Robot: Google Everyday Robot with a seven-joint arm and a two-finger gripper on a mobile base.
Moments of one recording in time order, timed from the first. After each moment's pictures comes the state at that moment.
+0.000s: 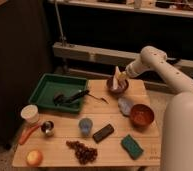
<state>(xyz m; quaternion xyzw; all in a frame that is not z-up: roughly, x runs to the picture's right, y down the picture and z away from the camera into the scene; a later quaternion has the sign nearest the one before) 0.171 -0.072 0.890 -0.26 -0.10 0.53 0.80</state>
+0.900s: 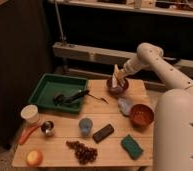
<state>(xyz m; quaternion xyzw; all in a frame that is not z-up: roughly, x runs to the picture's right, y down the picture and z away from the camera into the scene) 0.167 -0.085 0.902 -0.26 -0.08 0.52 0.81</state>
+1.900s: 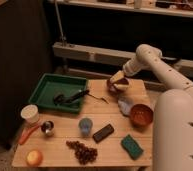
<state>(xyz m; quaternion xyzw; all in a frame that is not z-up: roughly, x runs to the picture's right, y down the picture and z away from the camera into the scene) 0.165 -0.078 0.902 -0.27 -0.09 0.52 0.81</state>
